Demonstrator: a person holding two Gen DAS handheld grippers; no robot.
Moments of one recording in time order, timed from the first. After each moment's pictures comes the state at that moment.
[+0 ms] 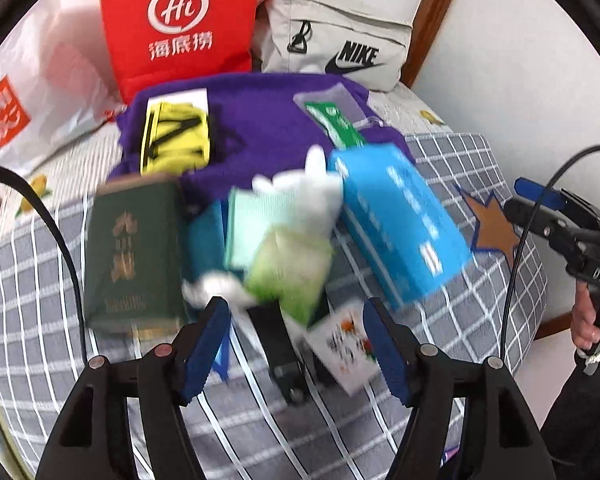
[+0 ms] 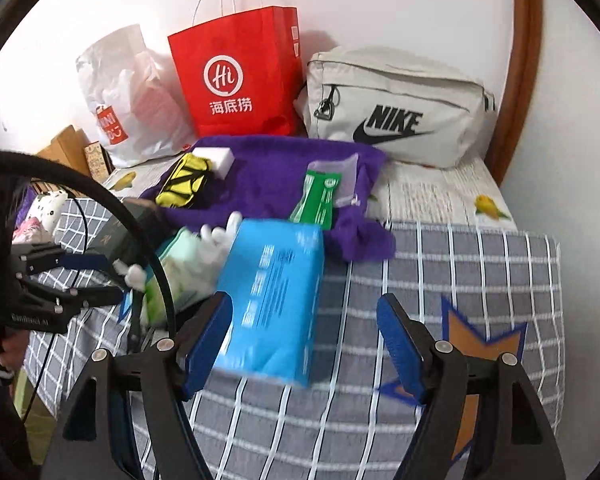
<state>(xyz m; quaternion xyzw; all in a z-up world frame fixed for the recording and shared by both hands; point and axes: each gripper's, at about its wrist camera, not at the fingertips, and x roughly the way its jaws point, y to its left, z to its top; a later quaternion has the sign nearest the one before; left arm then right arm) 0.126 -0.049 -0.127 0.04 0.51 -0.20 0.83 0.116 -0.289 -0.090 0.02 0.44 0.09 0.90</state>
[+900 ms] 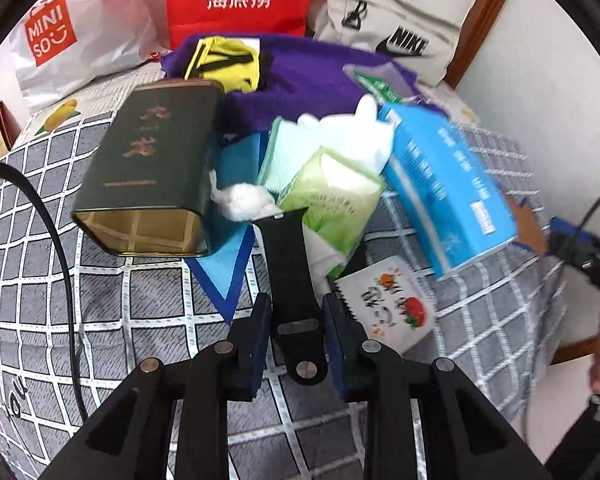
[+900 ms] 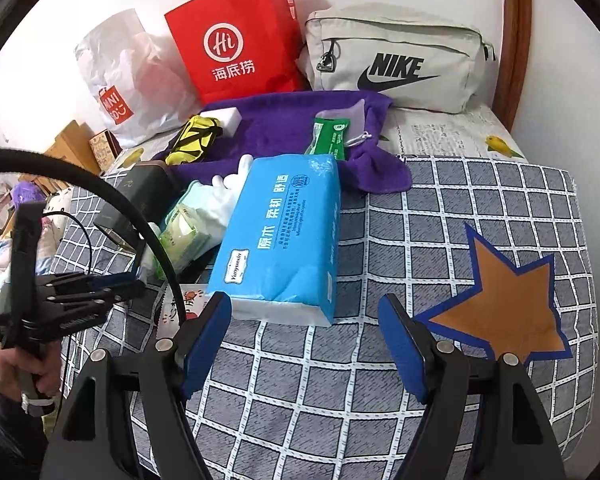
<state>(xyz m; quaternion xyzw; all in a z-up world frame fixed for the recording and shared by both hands) 0.106 -0.026 -0.170 -0.02 0.52 -0.15 0.84 0.080 -0.286 -0.124 0.06 0.47 0.10 0.87</state>
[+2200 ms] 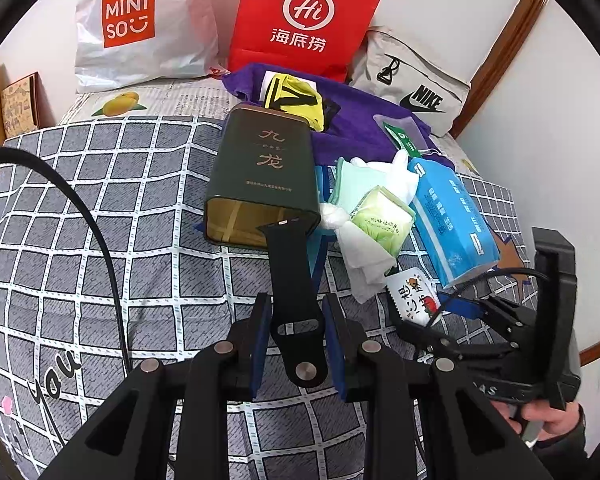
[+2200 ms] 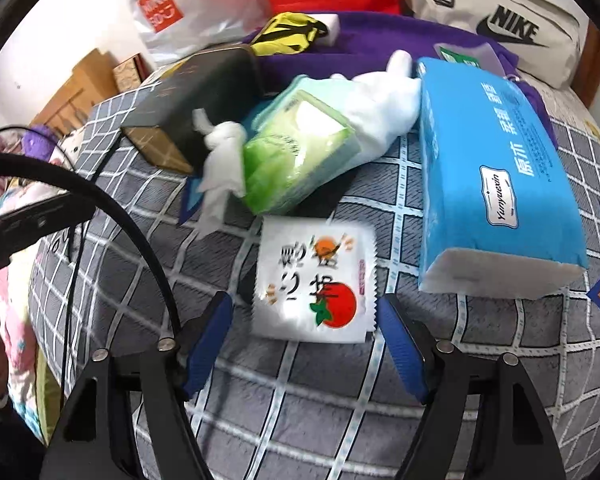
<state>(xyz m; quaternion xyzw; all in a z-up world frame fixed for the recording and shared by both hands) 0.083 0.057 -0.147 -0.08 0.48 -0.14 0.86 0.092 -0.146 -0.198 0.02 0.54 0.15 0.83</state>
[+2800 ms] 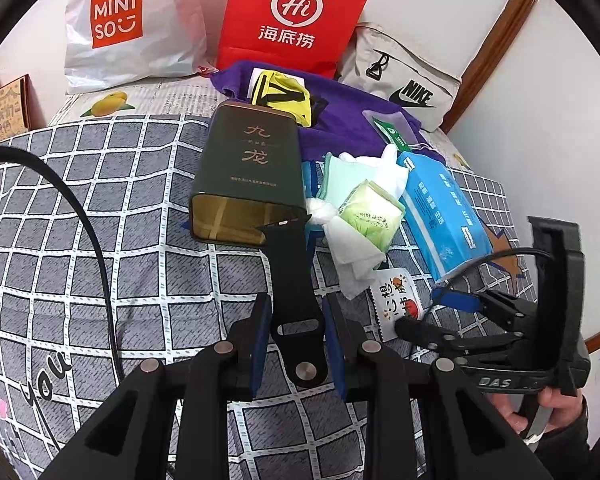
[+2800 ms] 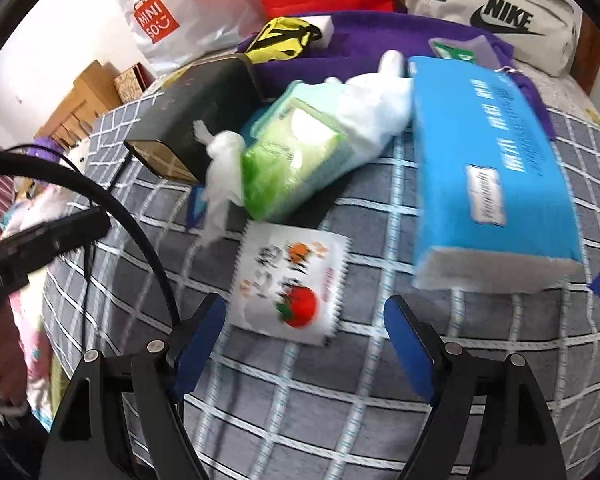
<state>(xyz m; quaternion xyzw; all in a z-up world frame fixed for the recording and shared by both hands) 0.082 0.051 -0.149 -0.08 0.48 -0.16 0.86 0.087 -0.161 -0.192 0.05 0.55 0.16 0.82</state>
